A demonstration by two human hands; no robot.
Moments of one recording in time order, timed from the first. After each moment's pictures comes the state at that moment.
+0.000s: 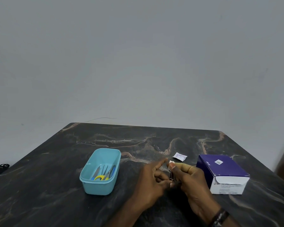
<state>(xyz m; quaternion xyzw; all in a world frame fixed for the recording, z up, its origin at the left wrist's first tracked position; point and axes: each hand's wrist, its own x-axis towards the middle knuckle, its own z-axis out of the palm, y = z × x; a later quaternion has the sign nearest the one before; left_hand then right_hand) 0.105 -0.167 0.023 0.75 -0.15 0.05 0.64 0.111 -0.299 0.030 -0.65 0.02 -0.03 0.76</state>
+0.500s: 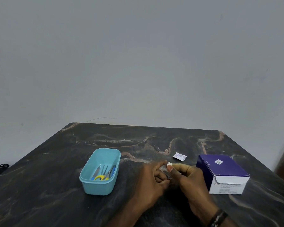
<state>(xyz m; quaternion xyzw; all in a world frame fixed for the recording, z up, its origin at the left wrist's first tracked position) 0.104 -0.167 0.026 0.78 -0.16 0.09 0.60 0.110 -0.297 0.027 -0.69 0.00 -0.06 0.72</state>
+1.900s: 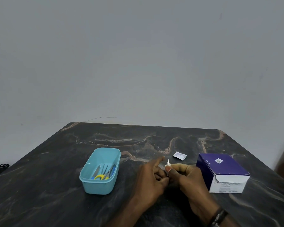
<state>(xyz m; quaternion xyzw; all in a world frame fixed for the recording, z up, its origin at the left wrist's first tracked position) 0.113 -0.168 0.015 0.79 -0.12 0.12 0.59 0.111 -0.298 0.026 -0.69 0.00 -0.03 0.72</state>
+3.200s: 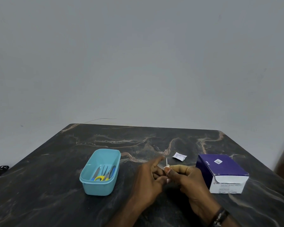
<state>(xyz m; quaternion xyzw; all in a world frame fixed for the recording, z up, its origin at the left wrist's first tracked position) 0.110 -0.162 0.023 0.78 -0.15 0.10 0.60 0.109 -0.300 0.031 -0.68 0.01 0.00 0.73</state>
